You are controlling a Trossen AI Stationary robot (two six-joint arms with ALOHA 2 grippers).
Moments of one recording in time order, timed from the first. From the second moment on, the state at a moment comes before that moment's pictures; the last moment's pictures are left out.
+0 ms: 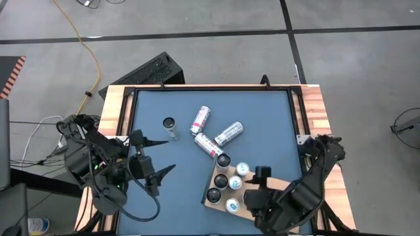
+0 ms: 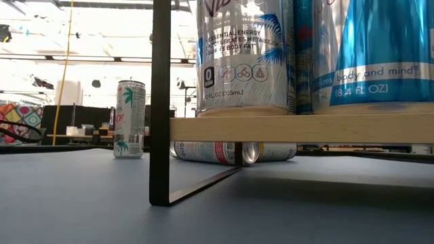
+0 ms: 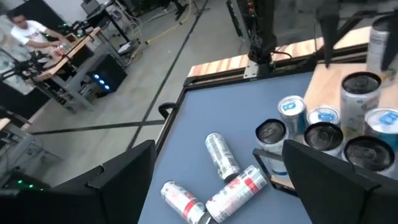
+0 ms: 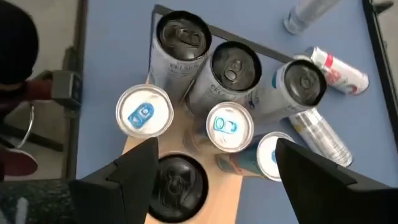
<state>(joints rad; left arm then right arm) -0.80 1.59 2.04 -1.24 -1.14 -0.32 0.79 1.96 2.23 -1.57 0.59 0.70</state>
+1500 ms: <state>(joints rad) -0.80 1.59 2.04 -1.40 -1.15 -0.49 0.71 1.97 2.11 -1.57 0.21 1.38</state>
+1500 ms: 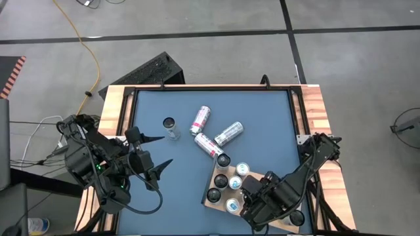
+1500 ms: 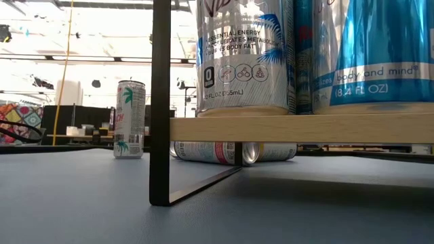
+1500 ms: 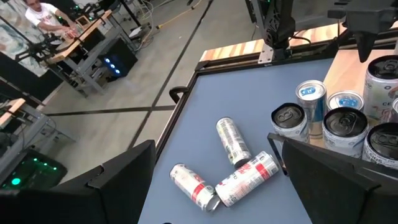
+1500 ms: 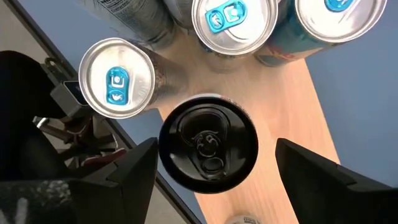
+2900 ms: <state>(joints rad) -0.80 1.59 2.01 -1.42 -1.14 -0.50 0.62 1.97 2.11 -1.57 0.11 1.28</state>
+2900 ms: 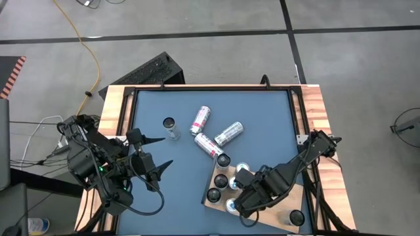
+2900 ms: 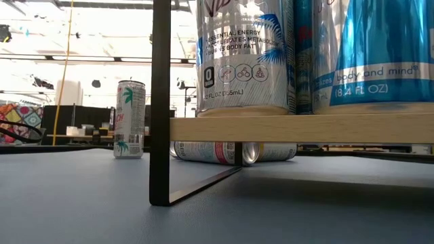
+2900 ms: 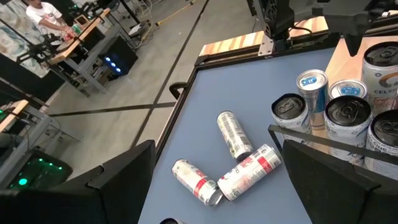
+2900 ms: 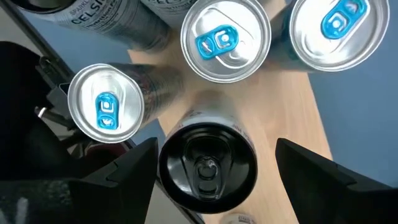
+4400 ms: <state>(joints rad) -0.80 1.59 2.01 -1.42 -1.13 -0.52 0.64 2.04 2.11 -1.57 0.10 1.30</state>
